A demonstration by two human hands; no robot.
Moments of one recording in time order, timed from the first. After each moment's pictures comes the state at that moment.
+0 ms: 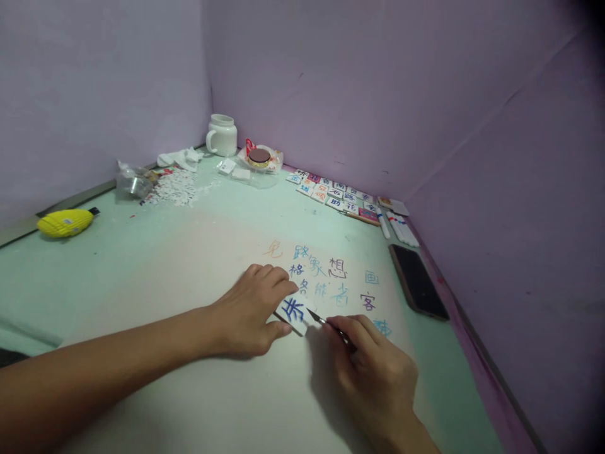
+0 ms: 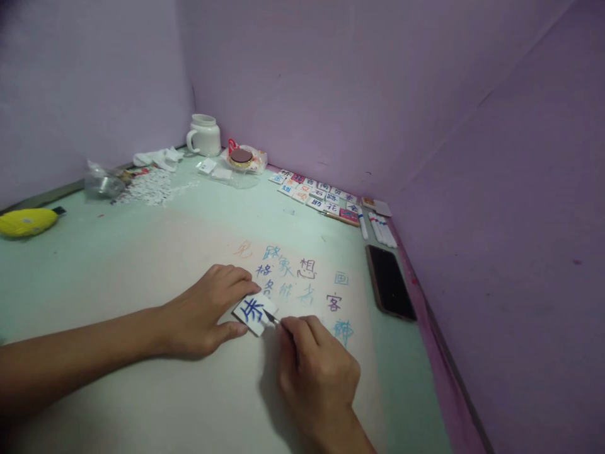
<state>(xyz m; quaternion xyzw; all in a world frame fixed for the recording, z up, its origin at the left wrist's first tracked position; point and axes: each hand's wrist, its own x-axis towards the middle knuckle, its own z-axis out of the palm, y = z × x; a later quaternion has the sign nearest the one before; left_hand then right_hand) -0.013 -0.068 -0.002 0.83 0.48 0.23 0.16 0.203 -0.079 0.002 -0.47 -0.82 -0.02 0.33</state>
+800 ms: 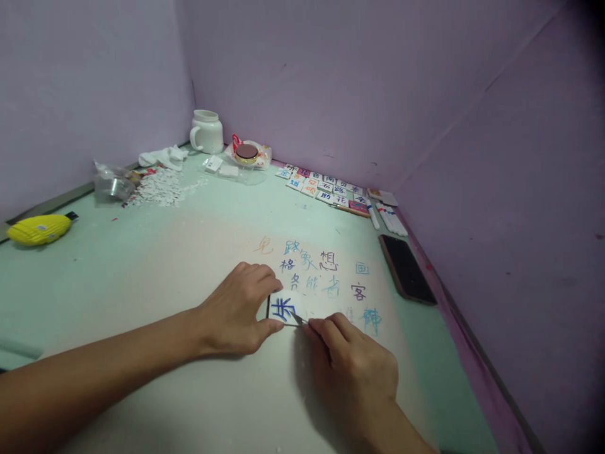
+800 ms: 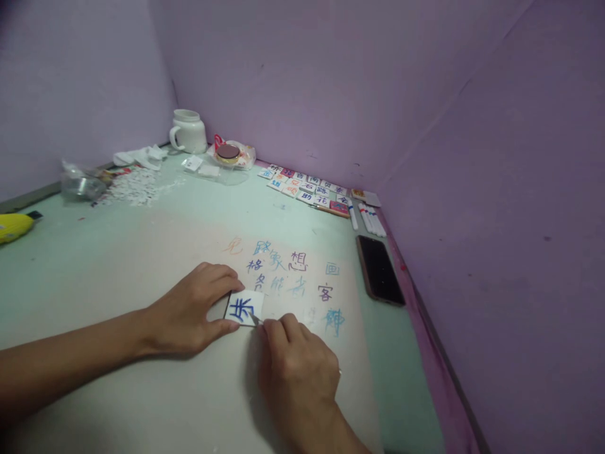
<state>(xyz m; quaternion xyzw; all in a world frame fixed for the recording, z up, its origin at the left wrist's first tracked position) -0.013 -0.070 0.008 0.82 0.51 0.23 0.15 0.193 -0.086 -0.002 -0.45 -0.83 -0.12 0.30</state>
